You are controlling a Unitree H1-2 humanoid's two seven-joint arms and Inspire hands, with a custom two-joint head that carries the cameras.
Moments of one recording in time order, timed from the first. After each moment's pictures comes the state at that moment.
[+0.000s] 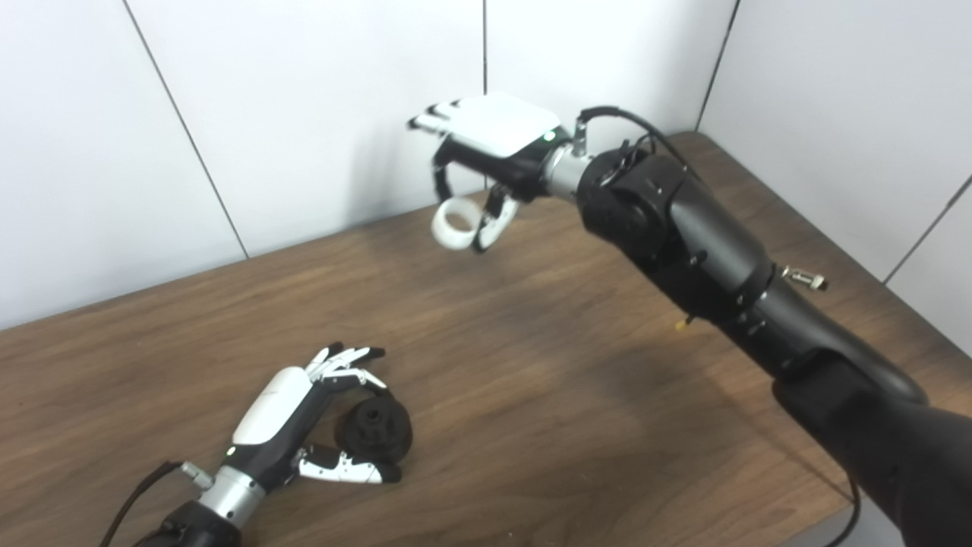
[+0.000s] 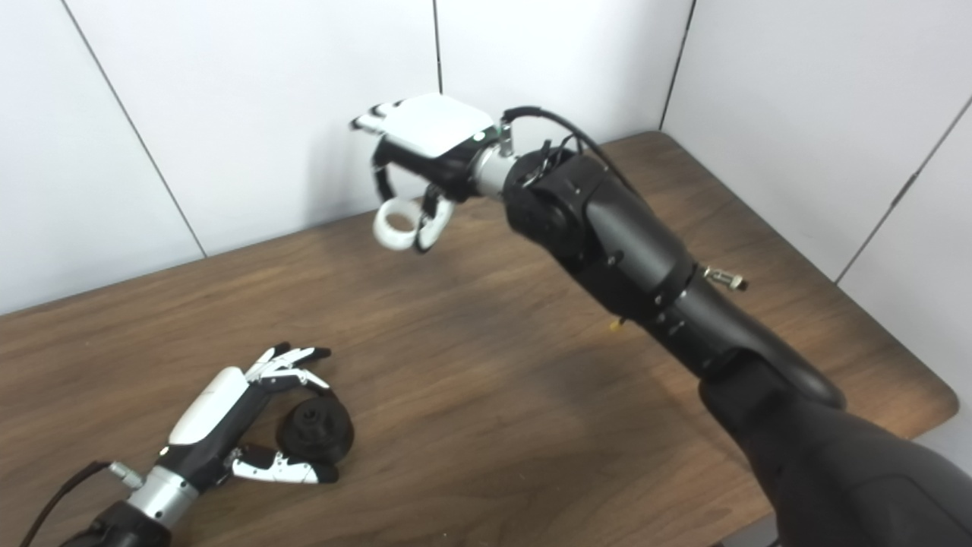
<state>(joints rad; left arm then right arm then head) -0.37 0.25 -0.40 0.31 0.50 -0.41 -0.20 -0.68 -0.57 0.33 -0.25 -0.81 0.15 0.60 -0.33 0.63</state>
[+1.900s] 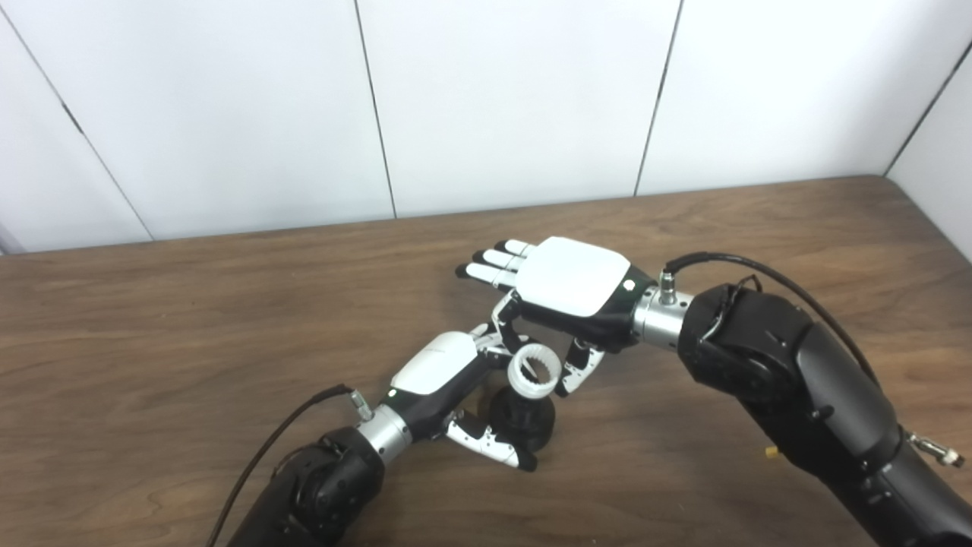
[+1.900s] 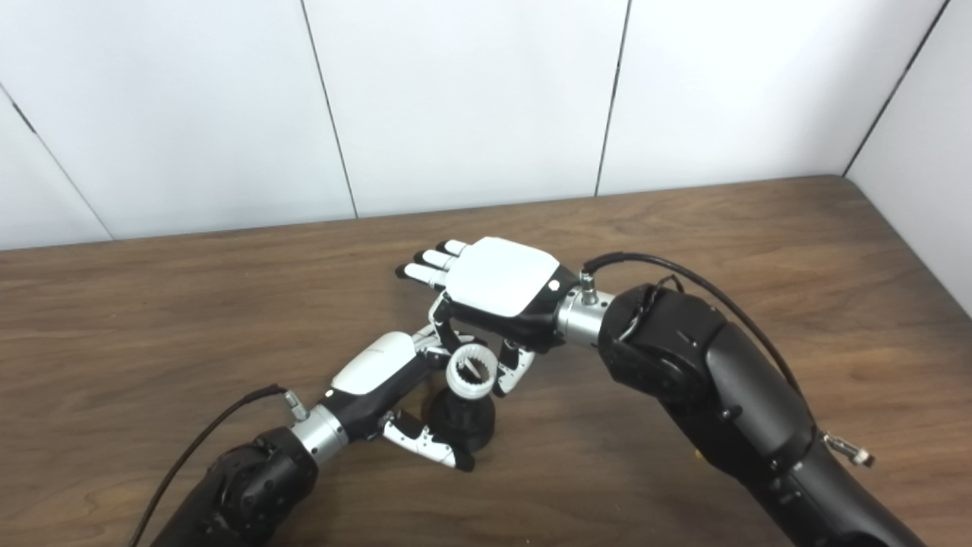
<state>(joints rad) -0.34 0.19 -0.46 0.18 0.57 -0.28 -0.24 -0.50 -0.47 0.38 -0.37 -0.85 -0.16 0.71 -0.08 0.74</state>
